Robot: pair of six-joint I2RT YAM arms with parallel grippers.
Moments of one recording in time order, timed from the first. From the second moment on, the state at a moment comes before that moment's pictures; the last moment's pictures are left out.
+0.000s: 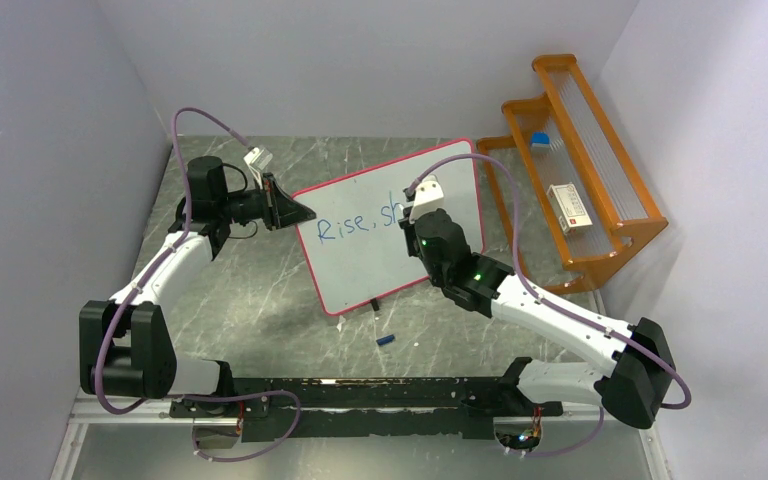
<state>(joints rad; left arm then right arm) -0.09 1.36 0.89 0.09 1.10 -0.25 0.88 1.18 0.88 -0.05 0.56 0.08</state>
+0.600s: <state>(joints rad) -0.09 1.36 0.89 0.09 1.10 -0.25 0.87 1.17 0.88 -0.12 0.56 0.12</state>
